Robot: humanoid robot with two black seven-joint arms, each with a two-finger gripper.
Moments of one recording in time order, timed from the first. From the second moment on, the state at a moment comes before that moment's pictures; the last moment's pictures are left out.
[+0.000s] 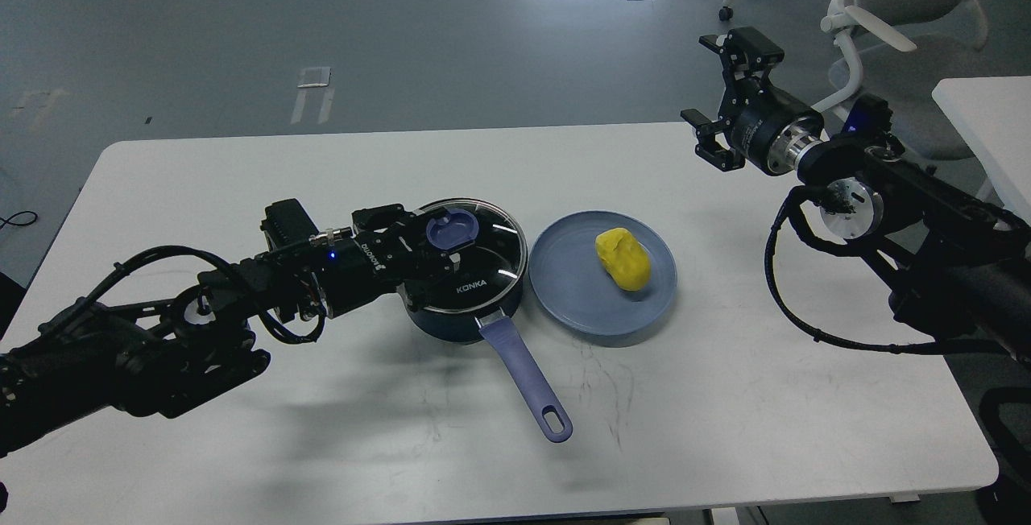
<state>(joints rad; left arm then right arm) -0.83 0.40 -0.05 -0.91 1.76 0.49 -0.49 0.85 -0.42 0.60 0.89 -0.27 0.10 0.07</state>
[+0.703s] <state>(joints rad) -0.84 0.47 -0.06 -1.04 1.76 0.49 -0.49 0.86 -0.42 0.60 0.89 -0.27 0.10 0.07</state>
